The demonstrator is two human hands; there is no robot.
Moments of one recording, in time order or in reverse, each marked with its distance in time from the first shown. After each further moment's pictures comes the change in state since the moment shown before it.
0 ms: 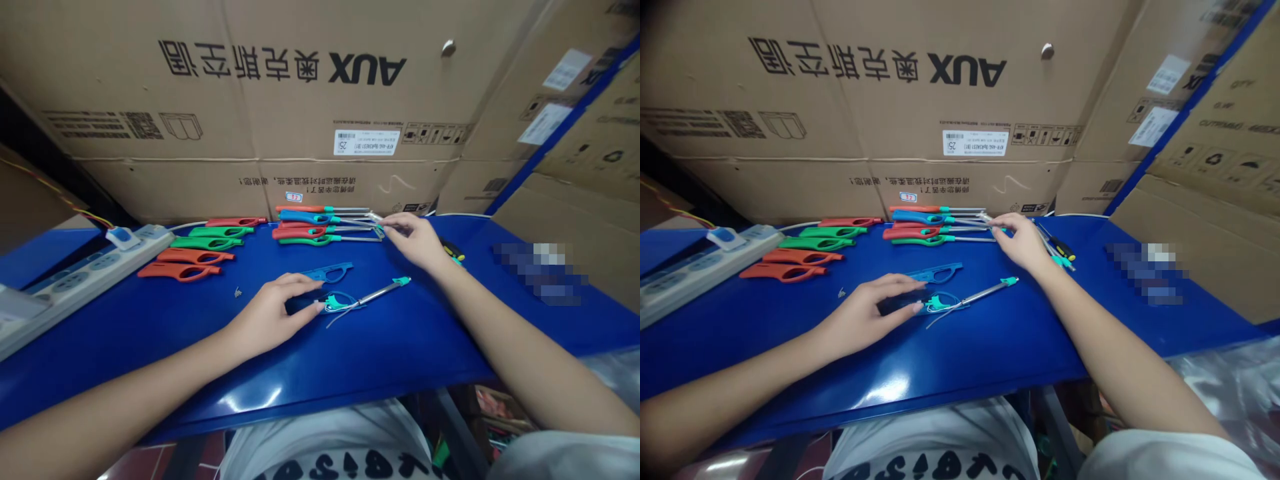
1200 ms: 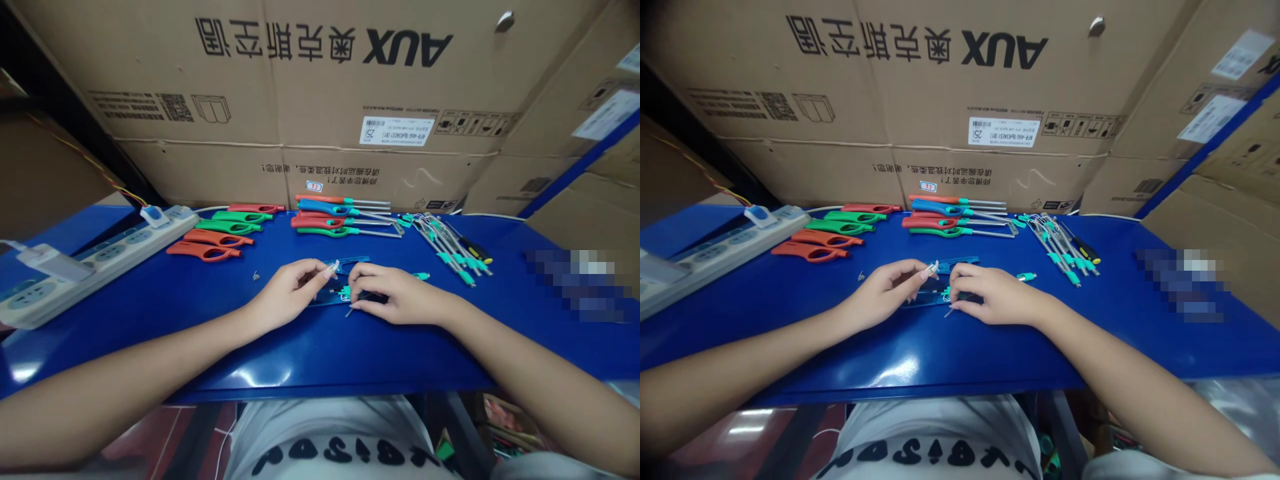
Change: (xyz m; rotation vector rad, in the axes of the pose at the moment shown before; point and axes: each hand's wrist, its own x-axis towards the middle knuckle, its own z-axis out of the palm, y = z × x) left_hand 0.006 0.003 0.002 -0.373 0.023 -0.221; right_hand -0.056 -0.082 0.018 0.198 -0.774 -0.486
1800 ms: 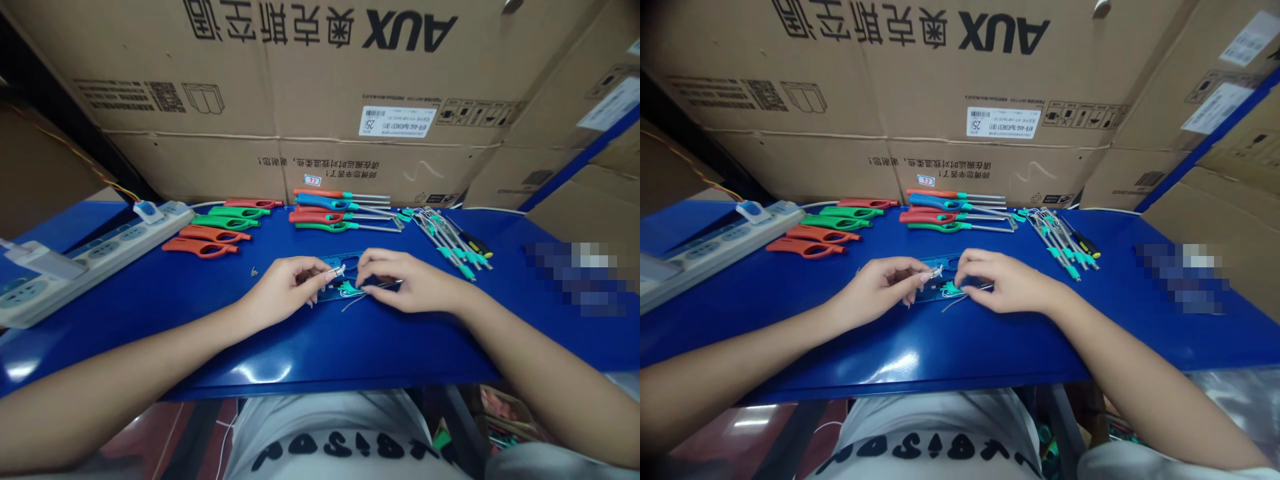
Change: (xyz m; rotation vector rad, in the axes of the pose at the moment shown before) left_hand -0.003 0.006 -0.006 0.013 -0.050 -0.022; right_hand -0.006 0.000 -0.020 0.013 0.048 0.008
